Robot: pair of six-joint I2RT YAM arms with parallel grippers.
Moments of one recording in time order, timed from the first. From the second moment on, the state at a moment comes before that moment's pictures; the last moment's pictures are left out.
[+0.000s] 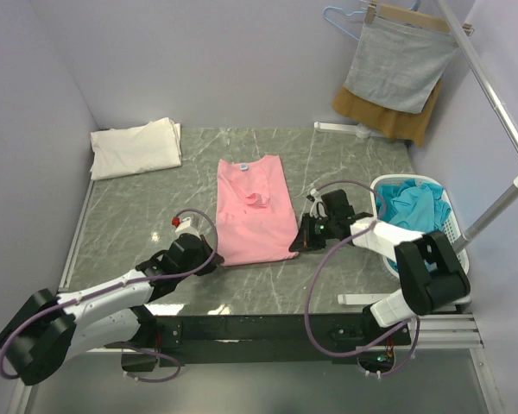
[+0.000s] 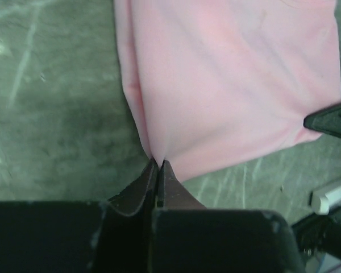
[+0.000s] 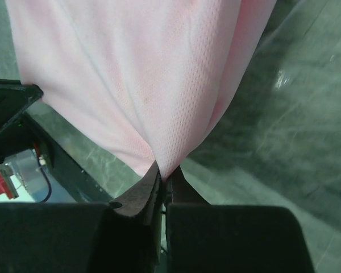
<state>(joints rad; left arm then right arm) -0.72 1.04 0.29 0.08 -0.13 -0.97 0.35 1.51 0.69 -0.19 -0.57 0.46</state>
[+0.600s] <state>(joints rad) -0.97 0.95 0.65 -0.34 -0.39 -1.01 0.41 1.26 0.78 -0.37 -0.55 0.48</state>
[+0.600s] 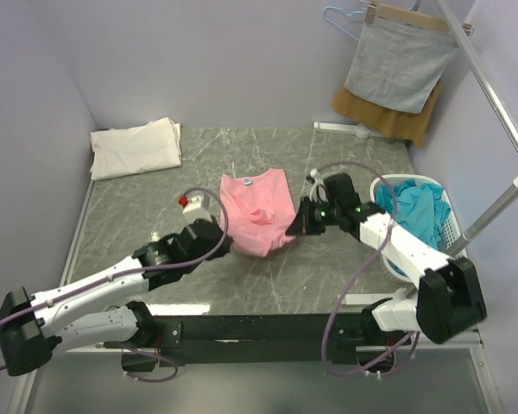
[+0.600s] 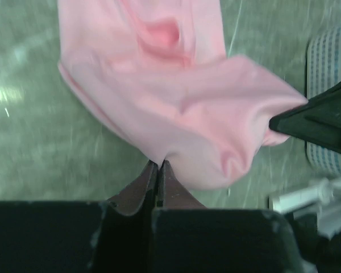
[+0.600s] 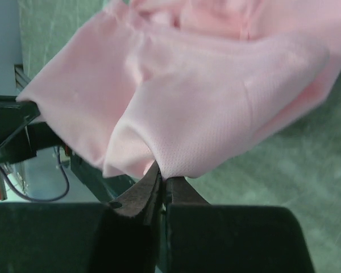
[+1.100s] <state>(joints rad) -0.52 1.50 0.92 -0.04 -0.30 -0.72 0.32 1.93 1.48 -0.46 -0.50 0.40</state>
